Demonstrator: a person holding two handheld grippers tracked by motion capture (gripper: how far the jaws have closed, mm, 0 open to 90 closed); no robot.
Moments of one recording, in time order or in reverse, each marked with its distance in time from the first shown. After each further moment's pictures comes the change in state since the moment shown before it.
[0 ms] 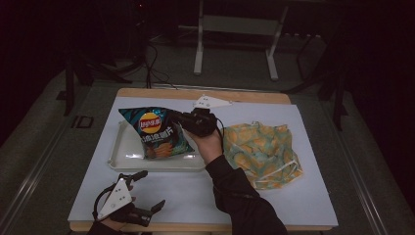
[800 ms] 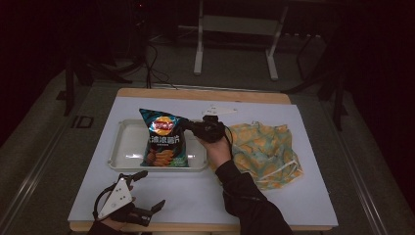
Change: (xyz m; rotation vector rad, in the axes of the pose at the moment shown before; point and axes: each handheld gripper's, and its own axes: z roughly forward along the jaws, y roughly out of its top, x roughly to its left) left arm 0.001 -0.001 0.001 0.008 0.003 -0.002; right arm -0.037 -0.041 -0.006 0.122 -0.092 0.069
